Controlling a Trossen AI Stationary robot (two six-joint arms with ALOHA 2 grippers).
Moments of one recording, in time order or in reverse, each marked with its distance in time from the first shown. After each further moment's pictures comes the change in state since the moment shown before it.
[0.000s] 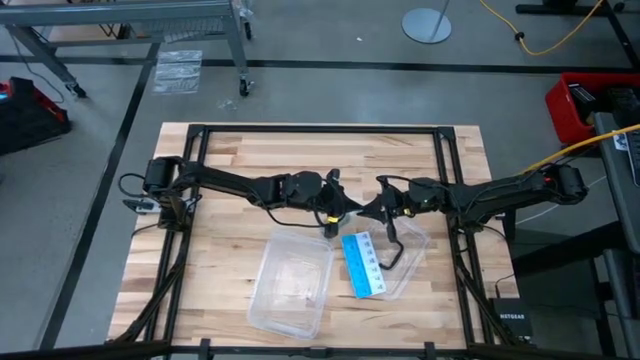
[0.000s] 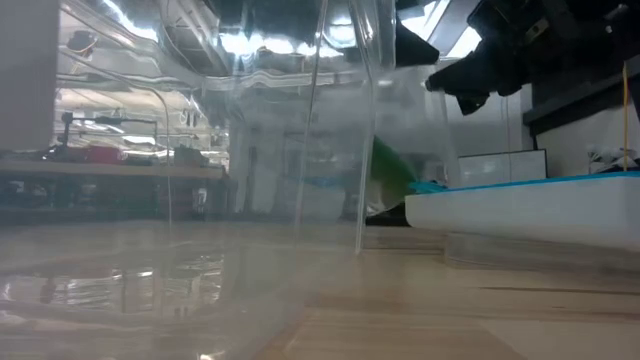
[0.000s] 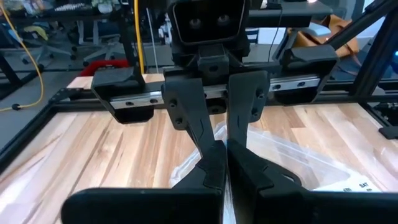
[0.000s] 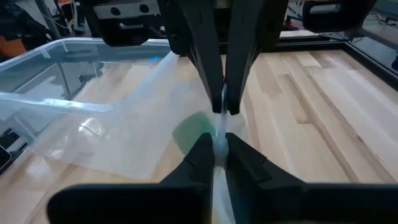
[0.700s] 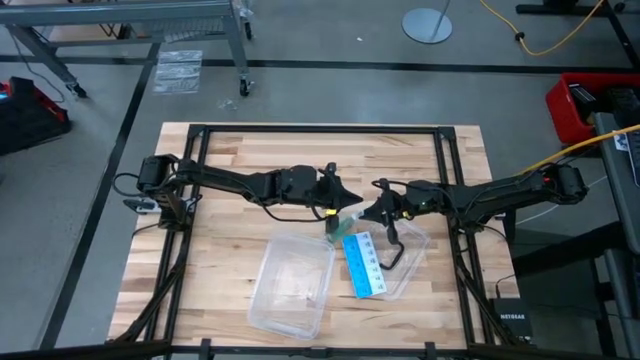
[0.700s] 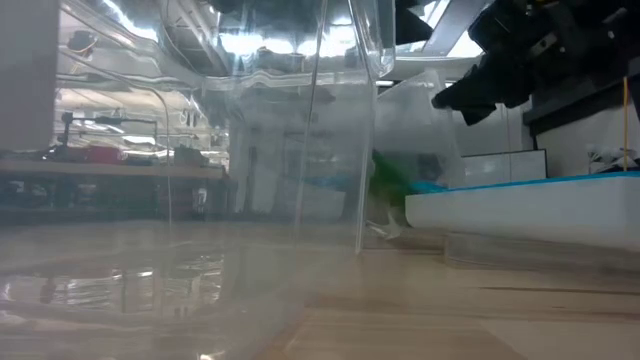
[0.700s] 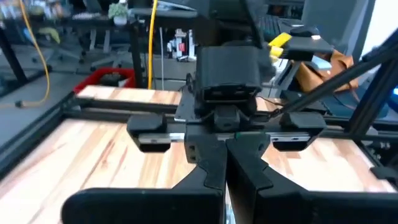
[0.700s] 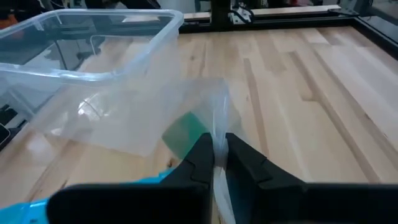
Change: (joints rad) left arm 0.003 -0.047 0.002 0.012 -0.021 -0.104; right arm 0.000 0.003 -0.007 -0.041 -0.002 0.000
